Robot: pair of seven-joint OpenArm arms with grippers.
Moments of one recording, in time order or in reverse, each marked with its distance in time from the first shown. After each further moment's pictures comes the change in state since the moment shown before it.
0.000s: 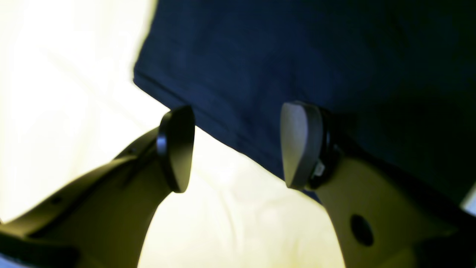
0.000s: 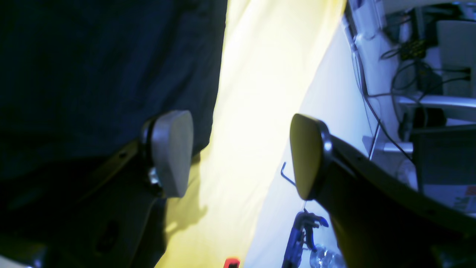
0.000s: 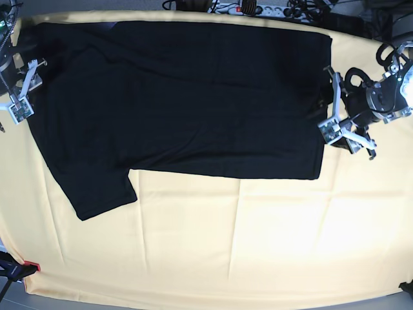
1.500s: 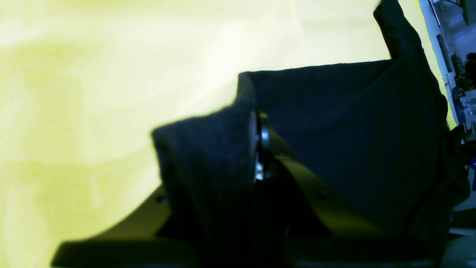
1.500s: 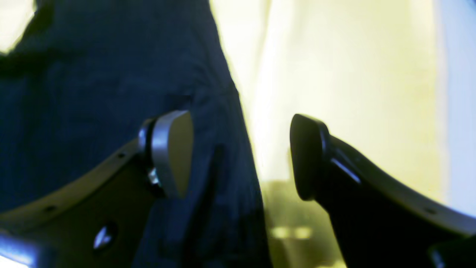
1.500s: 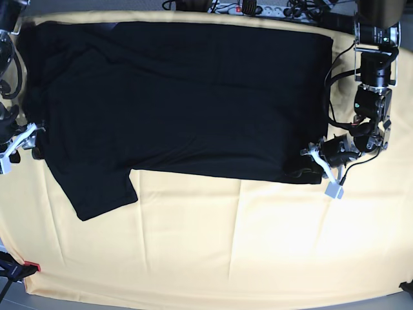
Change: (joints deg) left arm -24.6 36.7 -10.4 -63.3 -29.5 -19.5 8.4; right arm 41.0 -14.0 0.1 -44.5 26.1 18.7 2.1
